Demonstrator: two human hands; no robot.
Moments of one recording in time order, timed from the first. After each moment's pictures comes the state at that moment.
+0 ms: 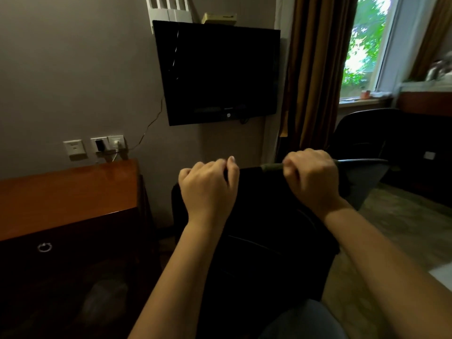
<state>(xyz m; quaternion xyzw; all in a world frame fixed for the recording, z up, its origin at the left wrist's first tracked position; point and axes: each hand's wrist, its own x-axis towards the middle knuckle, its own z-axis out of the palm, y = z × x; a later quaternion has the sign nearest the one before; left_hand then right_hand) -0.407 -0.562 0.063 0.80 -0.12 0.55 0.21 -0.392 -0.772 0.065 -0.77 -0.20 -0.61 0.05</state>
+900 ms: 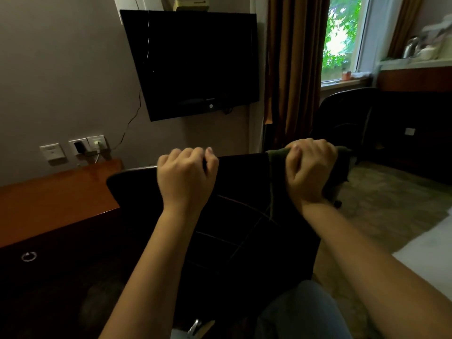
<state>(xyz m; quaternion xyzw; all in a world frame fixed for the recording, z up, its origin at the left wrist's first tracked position) -0.393 -0.560 0.064 0.76 -0.17 0.61 0.11 -0.403 -0.786 0.037 -0.72 -0.01 -0.68 0.17</state>
